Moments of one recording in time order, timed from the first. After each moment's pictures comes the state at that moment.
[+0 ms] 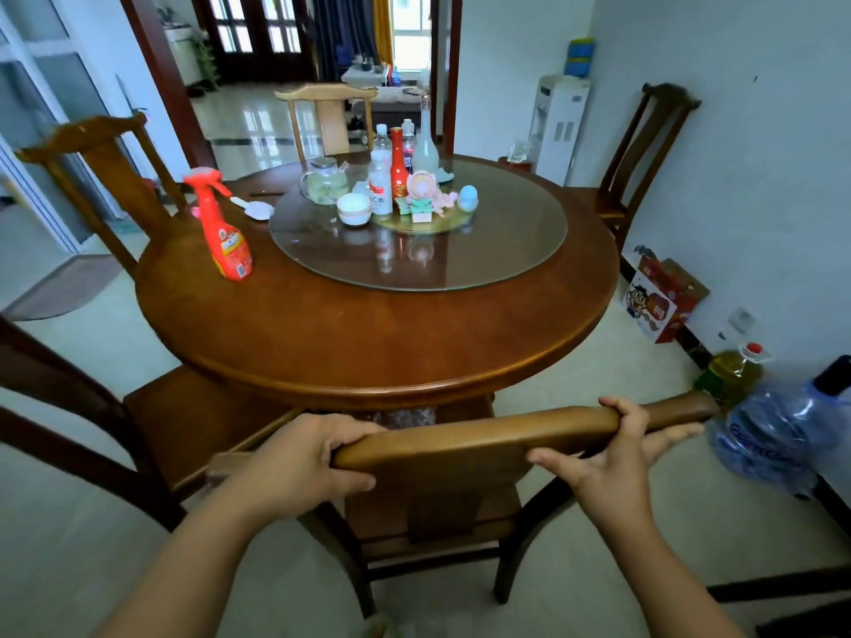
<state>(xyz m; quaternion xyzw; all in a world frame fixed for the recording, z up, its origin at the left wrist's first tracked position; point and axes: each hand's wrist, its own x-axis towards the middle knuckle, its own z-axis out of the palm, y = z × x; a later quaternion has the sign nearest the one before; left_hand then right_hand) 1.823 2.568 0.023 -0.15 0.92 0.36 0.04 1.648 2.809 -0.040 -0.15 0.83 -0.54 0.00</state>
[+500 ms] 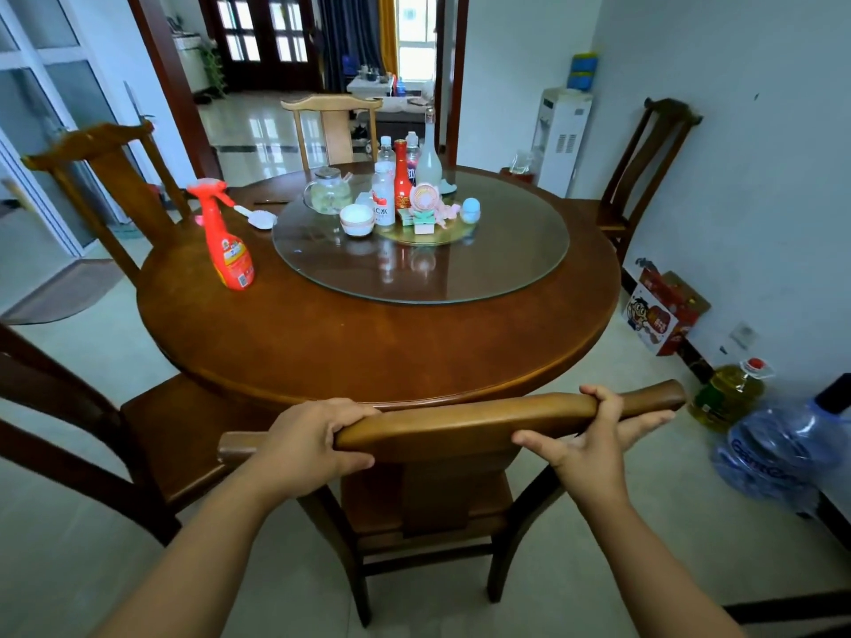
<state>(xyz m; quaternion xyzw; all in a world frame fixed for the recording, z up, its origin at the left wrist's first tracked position) 1.797 2.550 0.022 -0.17 0.94 0.28 0.00 1.620 2.779 -0.038 -0.14 0.83 -0.53 0.02</state>
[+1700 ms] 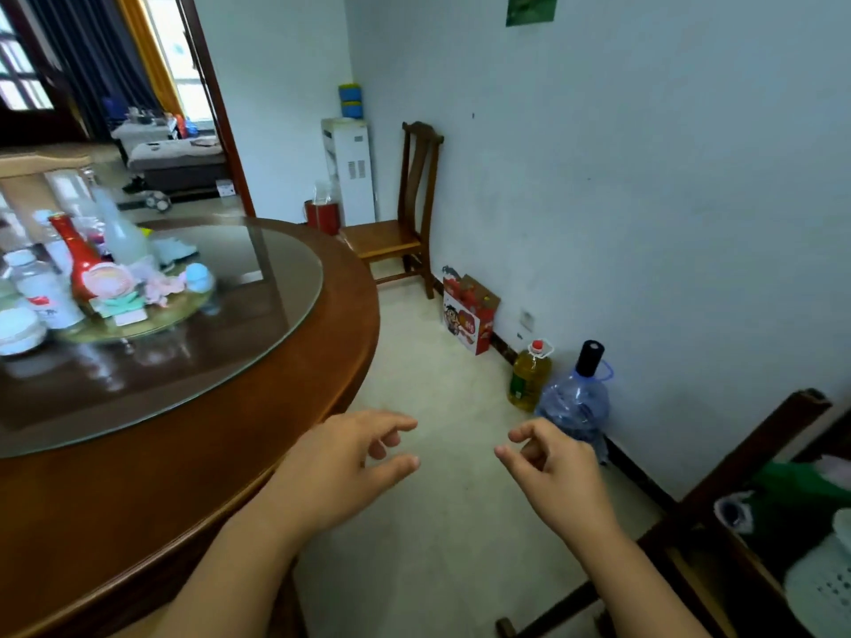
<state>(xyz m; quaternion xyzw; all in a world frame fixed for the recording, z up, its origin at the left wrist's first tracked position) 1.441 2.852 0.064 0.05 0.96 0.28 0.02 1.388 3.074 0.004 -0.06 0.90 -0.42 -0.04</state>
